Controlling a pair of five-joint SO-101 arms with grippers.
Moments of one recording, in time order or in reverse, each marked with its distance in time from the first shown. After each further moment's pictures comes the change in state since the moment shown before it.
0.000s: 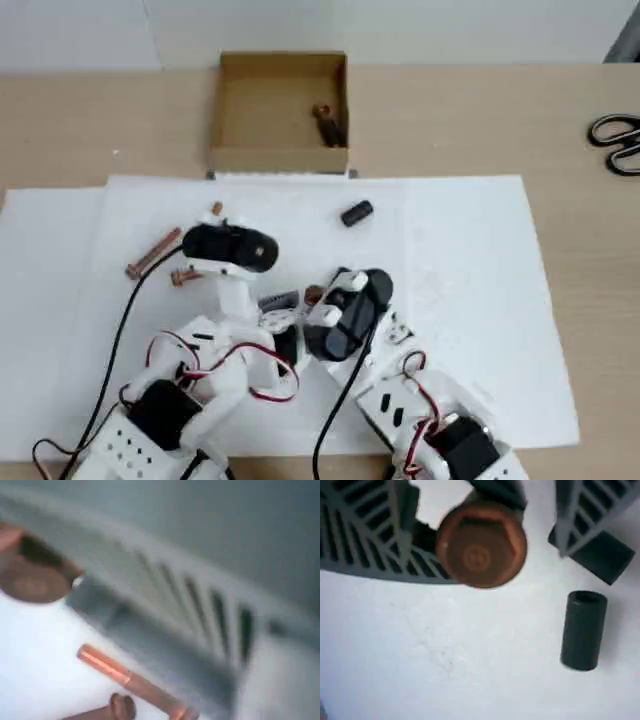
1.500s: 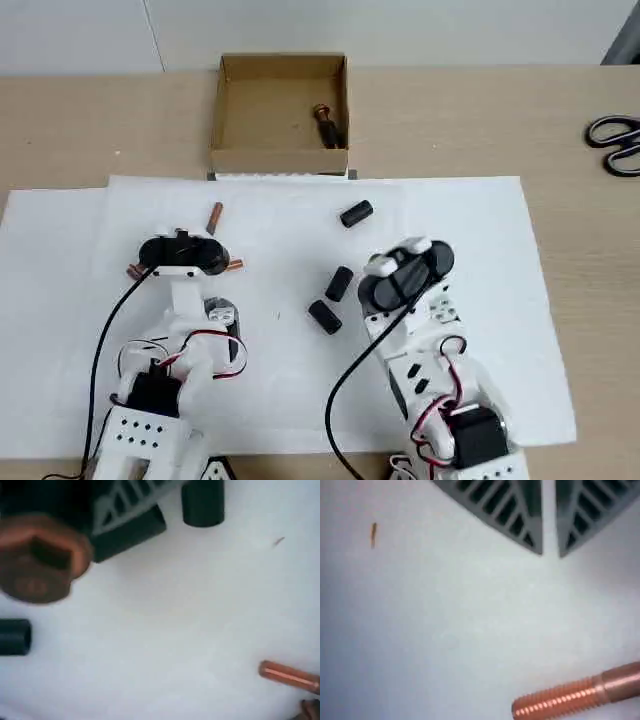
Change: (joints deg) left arm -27.5 -0.1 21.2 -7.6 -21.5; right arm 20.2 5.3 -3.3 0.0 0.1
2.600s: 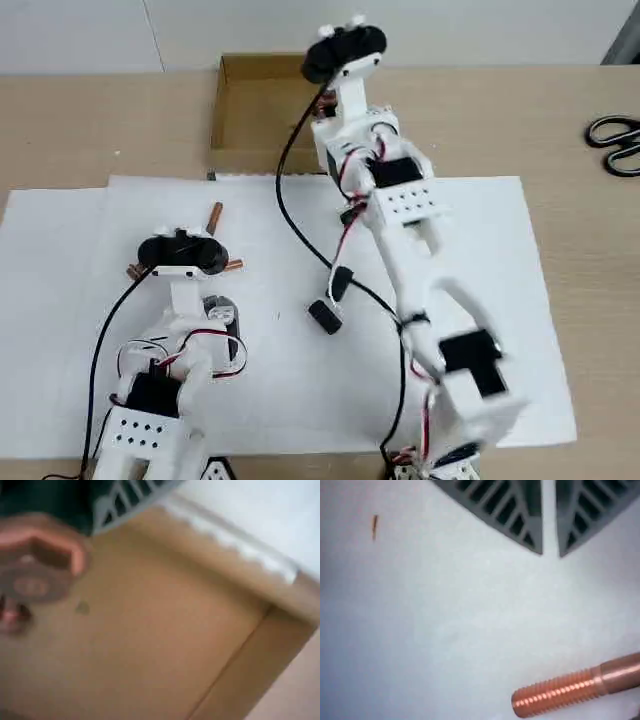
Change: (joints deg) left arm 0.0 0.0 0.0 -0.4 0.0; right arm 1.1 109.9 -81.8 -24.7 -4.1
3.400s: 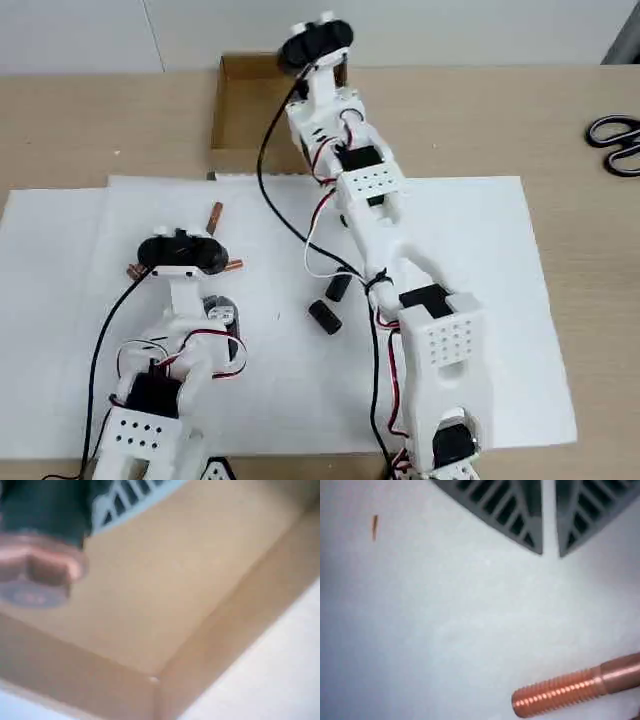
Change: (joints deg) left arm 0.0 0.0 0.0 0.0 0.0; right arm -2.5 24.8 -21.5 -11.1 0.0
